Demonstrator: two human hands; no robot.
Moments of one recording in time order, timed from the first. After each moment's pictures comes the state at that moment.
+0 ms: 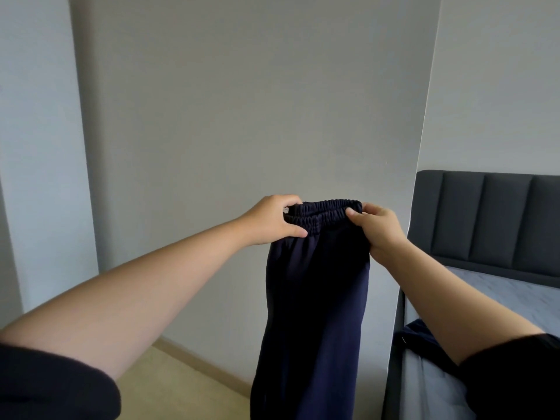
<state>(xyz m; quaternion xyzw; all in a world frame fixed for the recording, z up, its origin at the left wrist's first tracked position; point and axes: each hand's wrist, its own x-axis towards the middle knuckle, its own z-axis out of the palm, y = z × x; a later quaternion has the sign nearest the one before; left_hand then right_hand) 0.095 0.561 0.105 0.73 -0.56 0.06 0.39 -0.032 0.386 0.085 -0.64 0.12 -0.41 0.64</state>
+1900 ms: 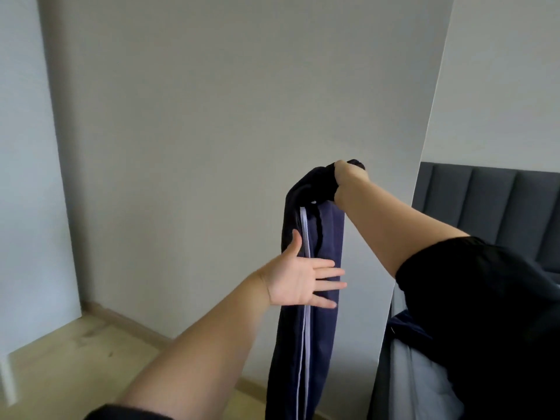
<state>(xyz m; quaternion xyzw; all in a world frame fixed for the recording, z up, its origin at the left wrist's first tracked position) 0.099 0.512 -0.001 0.34 -0.37 -0.63 0.60 0.055 0.397 0.153 -0.57 0.32 -0.41 0.64</state>
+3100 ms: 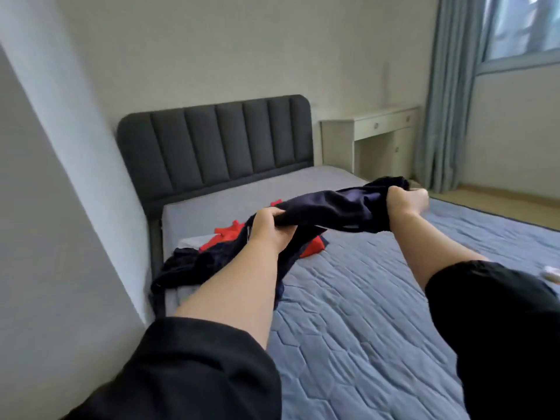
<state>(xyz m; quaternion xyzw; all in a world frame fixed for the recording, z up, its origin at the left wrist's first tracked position) -0.370 0.251 -0.039 0.34 -0.23 -0.68 0.61 -0.593 0.235 -0.044 -0.21 0.65 -0.68 0.26</state>
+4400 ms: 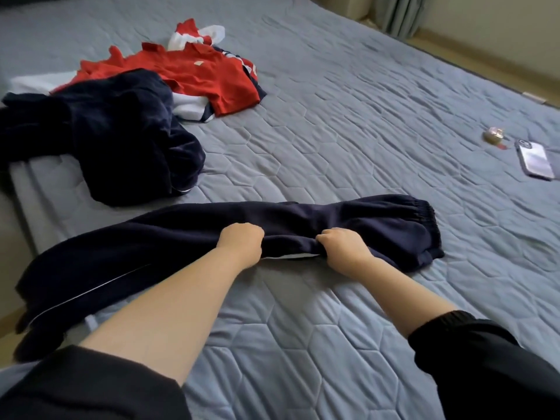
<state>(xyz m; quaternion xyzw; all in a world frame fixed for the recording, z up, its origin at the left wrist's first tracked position) -0.391 0.266 -0.348 0.52 -0.83 -0.10 -0.15 -0.608 0.320 -0.379 -0.76 0.65 0.08 0.06</state>
